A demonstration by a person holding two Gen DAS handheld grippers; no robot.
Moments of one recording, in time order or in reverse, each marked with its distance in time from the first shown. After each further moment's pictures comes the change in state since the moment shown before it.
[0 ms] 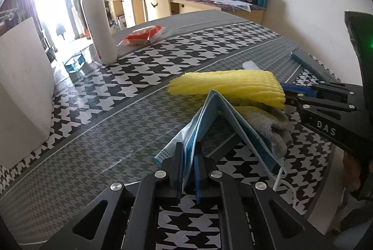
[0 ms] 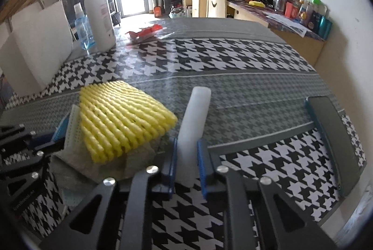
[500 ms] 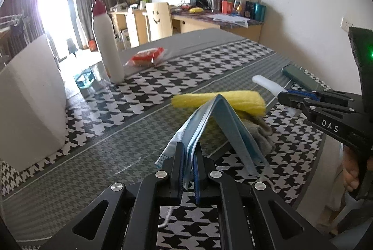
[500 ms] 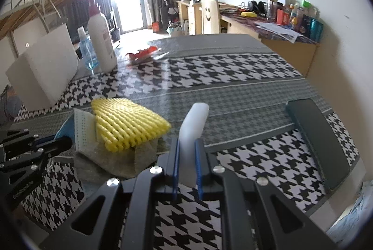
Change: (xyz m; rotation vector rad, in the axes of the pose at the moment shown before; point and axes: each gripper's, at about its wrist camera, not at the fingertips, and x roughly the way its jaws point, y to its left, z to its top) left arm -0.041 -0.007 0.002 0.004 -0.099 0.011; right arm -0.035 -0.017 -0.001 0.054 -0.085 0.001
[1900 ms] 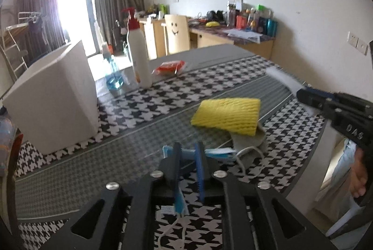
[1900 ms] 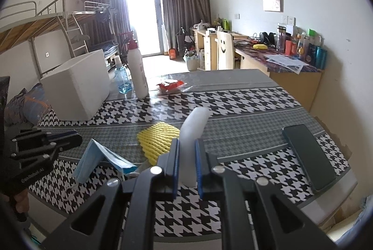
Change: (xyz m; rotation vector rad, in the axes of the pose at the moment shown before) left arm -0.051 0.008 -0.019 -0.066 -0.056 0.090; right arm -0.069 0.023 -0.007 -0.065 -0.176 0.089
